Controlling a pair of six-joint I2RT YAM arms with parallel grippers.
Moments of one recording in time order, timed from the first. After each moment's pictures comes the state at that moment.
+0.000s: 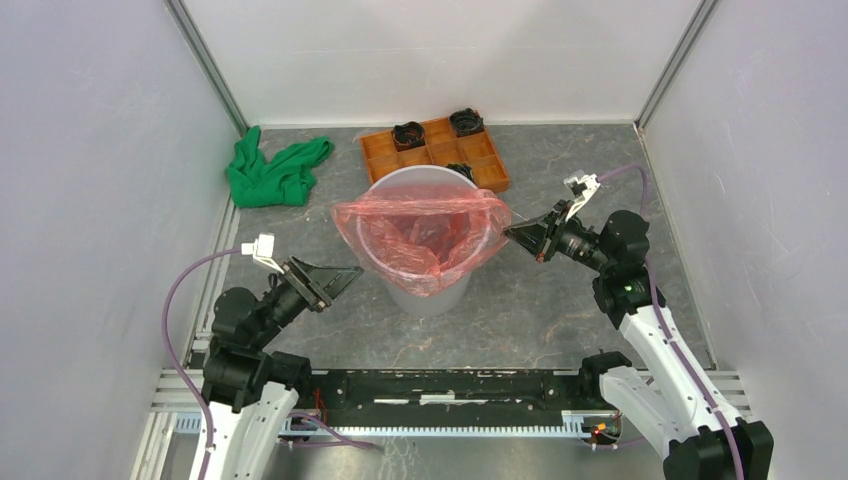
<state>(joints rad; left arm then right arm) -0.21 0.19 0.55 -0.40 0.48 -1.04 0.21 0.82 0.60 0.15 -0.74 0.44</state>
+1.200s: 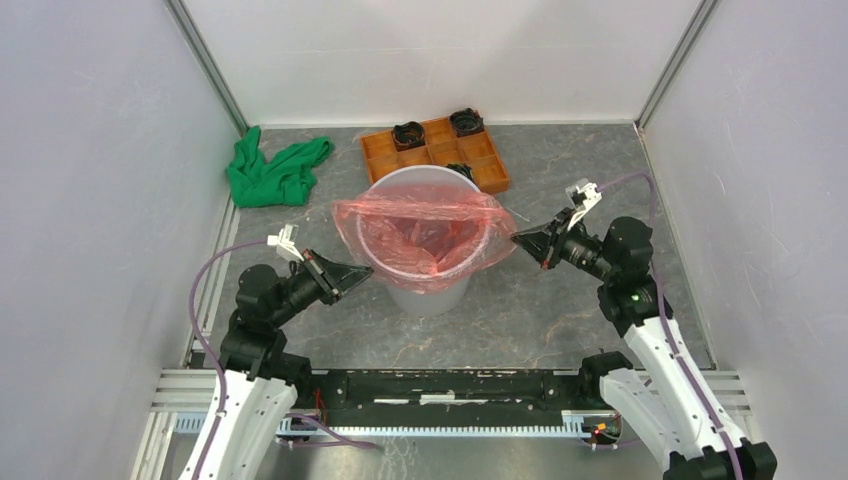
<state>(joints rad) -0.21 0.36 0.42 -0.22 0.58 -1.11 0.21 0.75 0.60 0.00 -0.68 0.33</state>
